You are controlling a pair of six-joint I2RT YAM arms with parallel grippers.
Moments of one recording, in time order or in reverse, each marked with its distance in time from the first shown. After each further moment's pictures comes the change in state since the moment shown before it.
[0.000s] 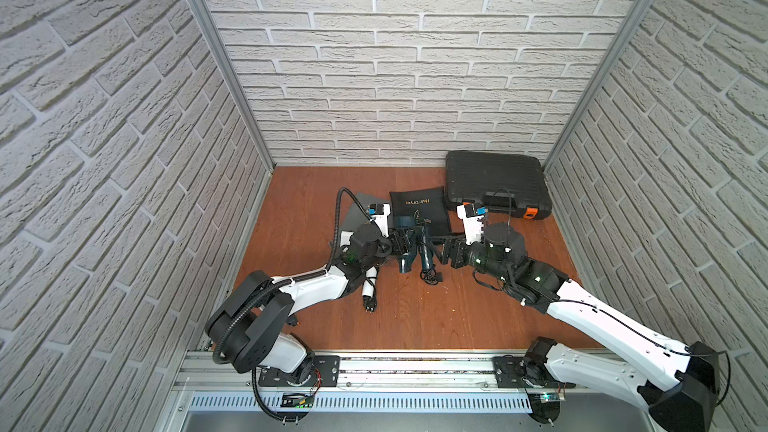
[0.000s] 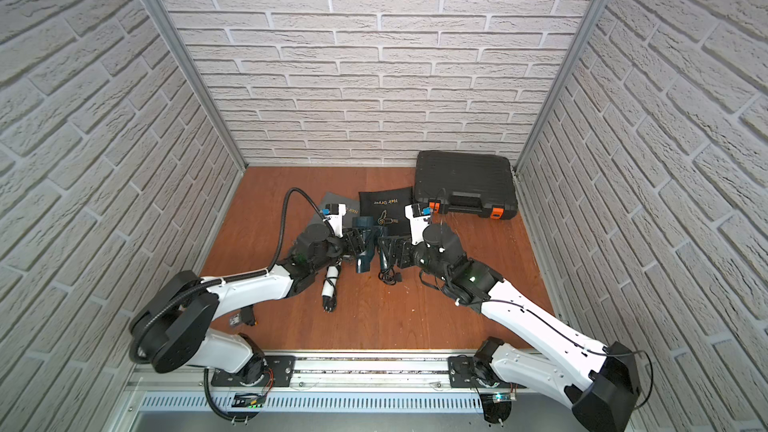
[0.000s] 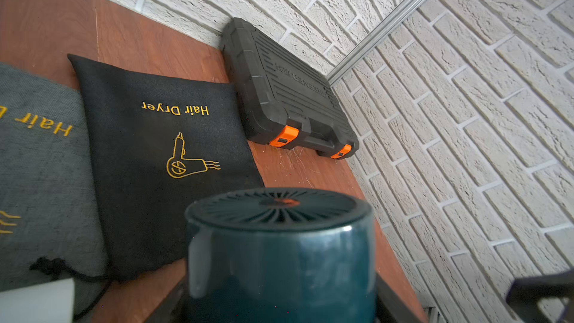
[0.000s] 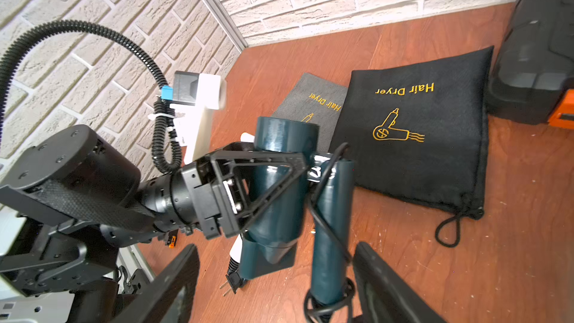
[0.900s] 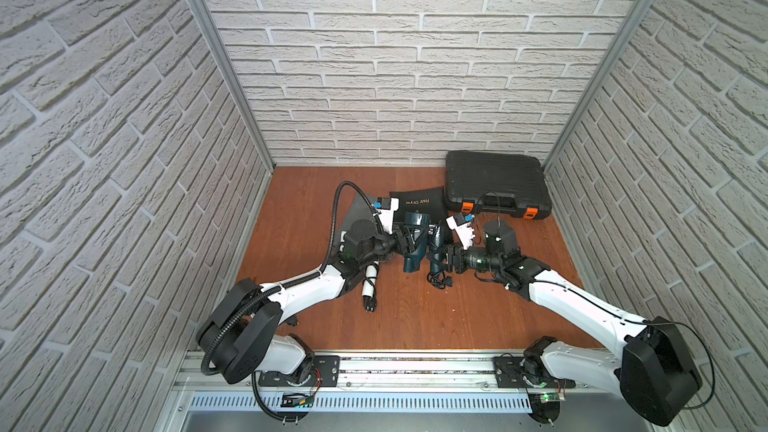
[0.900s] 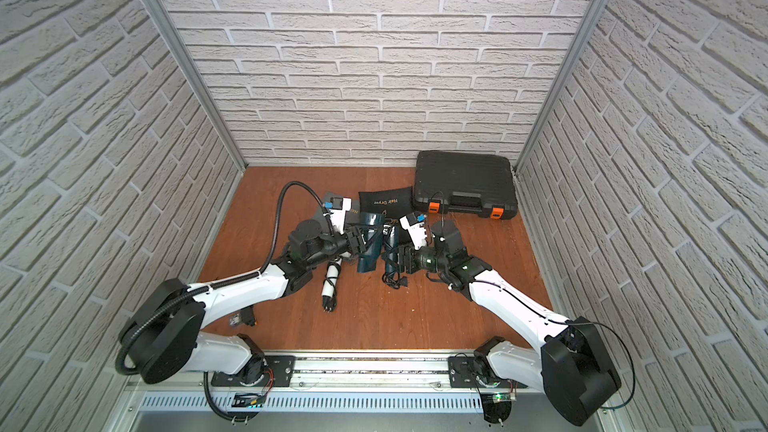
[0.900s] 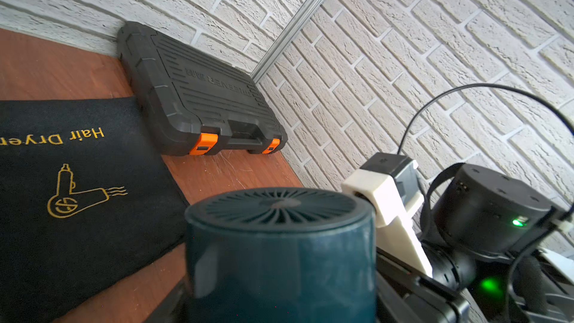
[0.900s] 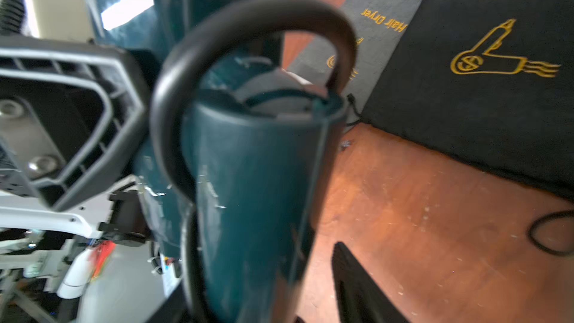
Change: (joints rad) left arm 0.001 -0.037 0.031 0.098 0.222 -0.002; right arm -0.209 0.171 -0.153 0.223 -0.555 -0.073
